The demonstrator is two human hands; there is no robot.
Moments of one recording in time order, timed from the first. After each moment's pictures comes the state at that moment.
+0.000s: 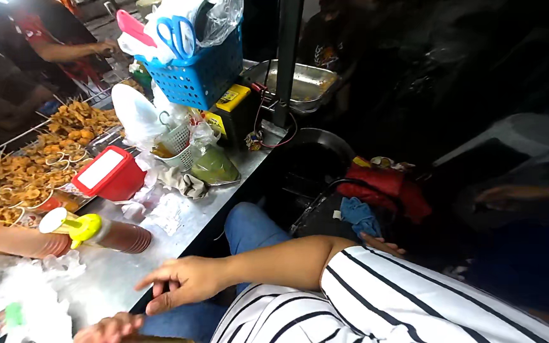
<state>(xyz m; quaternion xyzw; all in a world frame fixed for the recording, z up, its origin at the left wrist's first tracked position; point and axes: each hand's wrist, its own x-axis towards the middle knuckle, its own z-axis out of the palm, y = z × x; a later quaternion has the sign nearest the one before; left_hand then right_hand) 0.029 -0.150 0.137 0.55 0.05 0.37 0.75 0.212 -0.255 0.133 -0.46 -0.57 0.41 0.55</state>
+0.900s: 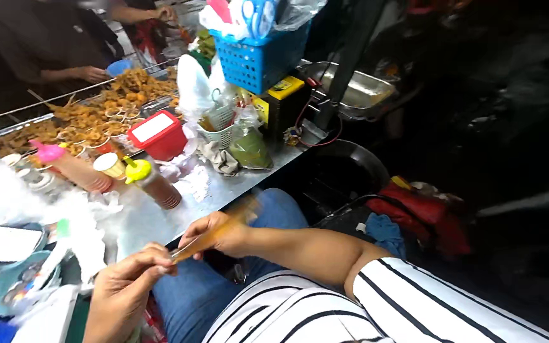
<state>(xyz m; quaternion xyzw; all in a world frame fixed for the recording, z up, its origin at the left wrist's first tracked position) 0.016 -0.135 0.157 0.74 0.00 0.31 0.60 0.194 -0.251 0.142 -0.37 -0.42 0.53 0.64</state>
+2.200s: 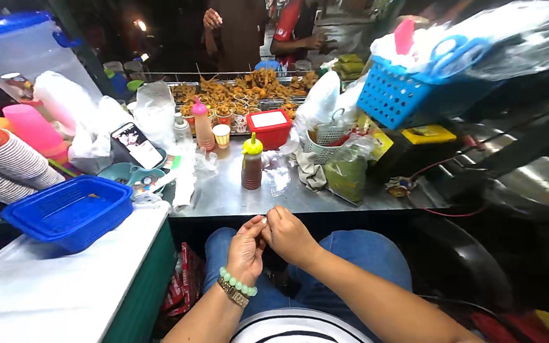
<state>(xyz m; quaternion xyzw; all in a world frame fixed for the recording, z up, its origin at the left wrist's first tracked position) 0.070 -0.193 0.120 0.21 0.43 0.40 0.78 0.183 -0.222 0.098 -0.62 -0.70 -0.15 0.33</state>
